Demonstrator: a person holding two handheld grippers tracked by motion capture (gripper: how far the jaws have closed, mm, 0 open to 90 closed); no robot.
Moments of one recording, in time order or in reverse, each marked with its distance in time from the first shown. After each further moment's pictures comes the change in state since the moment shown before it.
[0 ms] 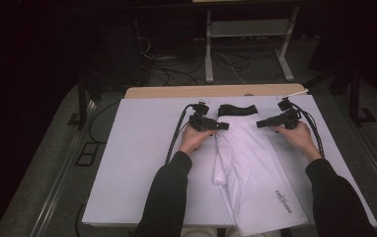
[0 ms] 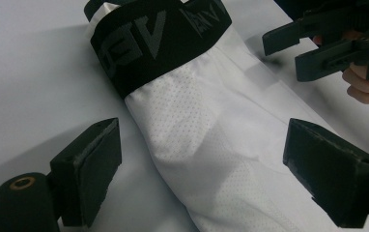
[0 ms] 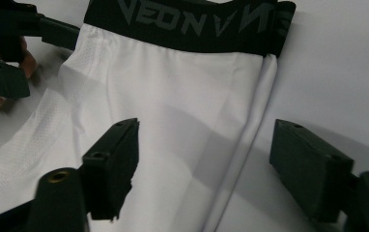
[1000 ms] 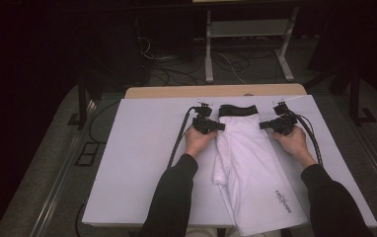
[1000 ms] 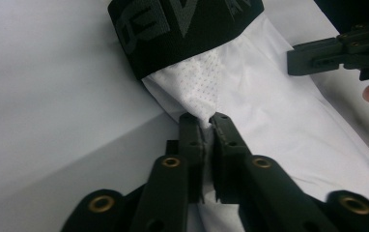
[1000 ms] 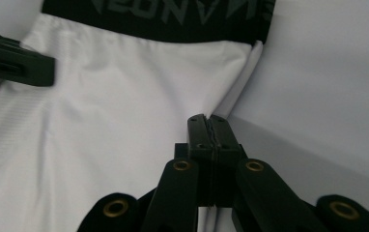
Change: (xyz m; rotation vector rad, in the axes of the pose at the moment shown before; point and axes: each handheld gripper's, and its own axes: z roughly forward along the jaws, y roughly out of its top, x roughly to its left) left arm -0.006 -0.004 0.014 0.038 0.090 -0.077; right arm 0.016 -0.012 0.010 -0.028 -0.146 0.012
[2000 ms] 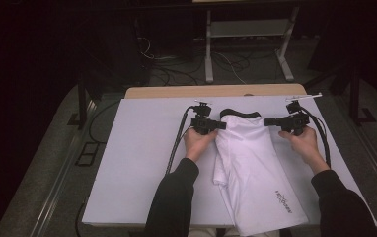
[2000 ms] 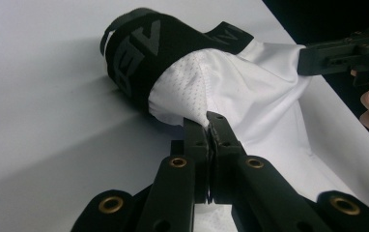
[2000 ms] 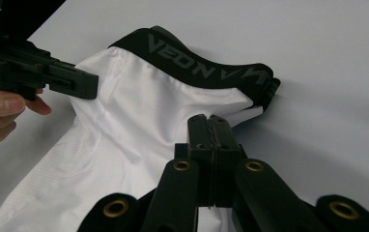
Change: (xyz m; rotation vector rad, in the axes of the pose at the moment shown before) left arm -0.027 -0.001 -0.030 -0.056 -0.047 -0.010; right arm 0.008 -0.006 -0.047 -0.125 0.138 -0.019
